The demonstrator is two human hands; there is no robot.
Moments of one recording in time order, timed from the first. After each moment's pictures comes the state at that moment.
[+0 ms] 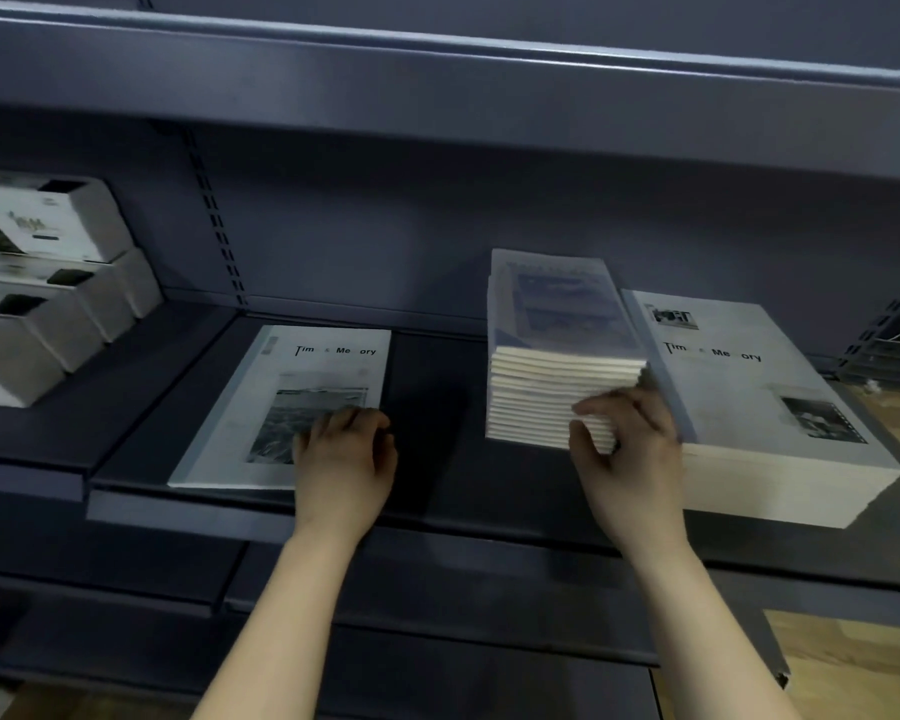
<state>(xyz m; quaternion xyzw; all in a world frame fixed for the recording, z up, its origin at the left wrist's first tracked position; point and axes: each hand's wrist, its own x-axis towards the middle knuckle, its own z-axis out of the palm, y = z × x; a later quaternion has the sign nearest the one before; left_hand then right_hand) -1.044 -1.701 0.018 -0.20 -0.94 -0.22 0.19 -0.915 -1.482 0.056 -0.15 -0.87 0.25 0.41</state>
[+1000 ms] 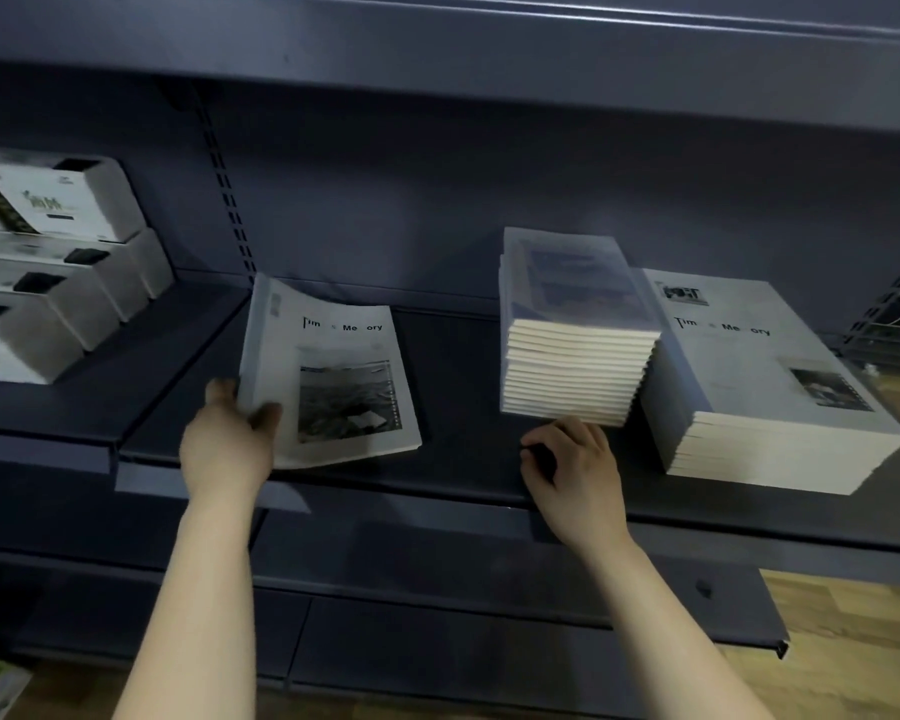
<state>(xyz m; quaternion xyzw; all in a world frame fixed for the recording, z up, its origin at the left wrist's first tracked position) -1.072 -1.792 0.038 0.03 -0.93 -0.37 0.08 -0.927 -1.512 -0.009 -0.14 -0.93 0.20 0.27</state>
